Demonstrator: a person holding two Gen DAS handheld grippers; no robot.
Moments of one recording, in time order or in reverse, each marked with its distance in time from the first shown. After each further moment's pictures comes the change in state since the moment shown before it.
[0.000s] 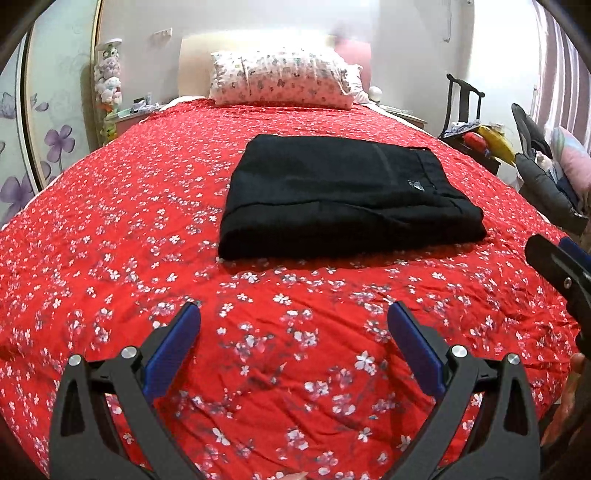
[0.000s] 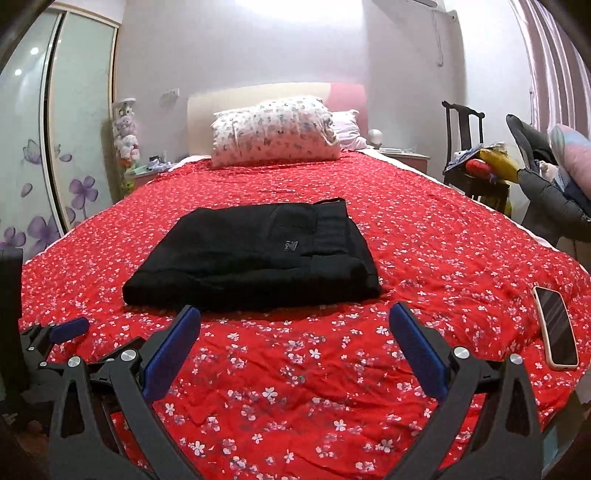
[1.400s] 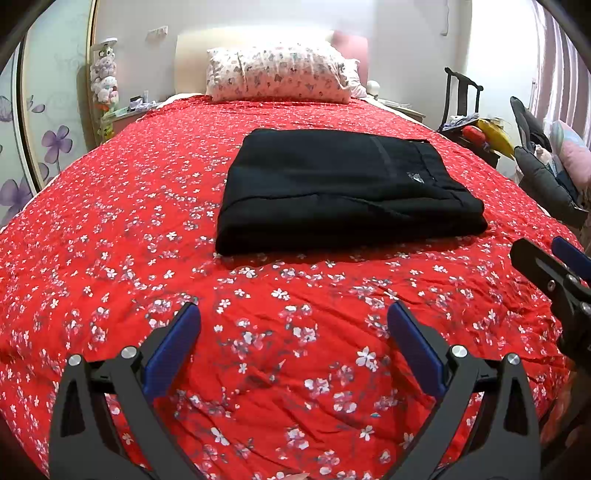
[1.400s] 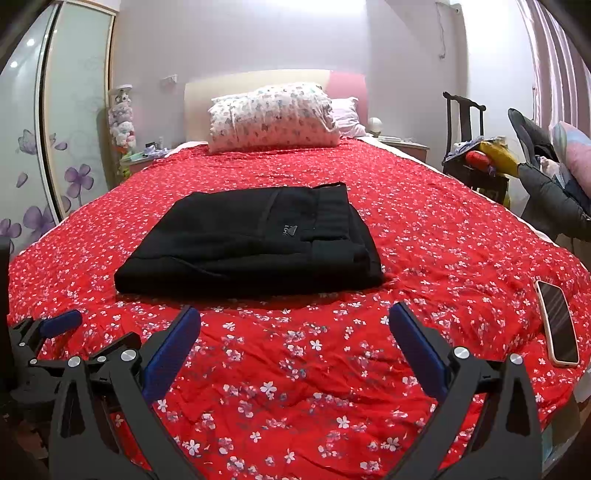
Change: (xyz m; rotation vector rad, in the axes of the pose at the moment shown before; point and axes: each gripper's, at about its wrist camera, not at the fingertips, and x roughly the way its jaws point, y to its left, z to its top) left arm 0.004 -0.008 -0.002 0.024 0.016 0.005; right arm 0.008 0.007 -0.004 -0.012 0.055 -0.014
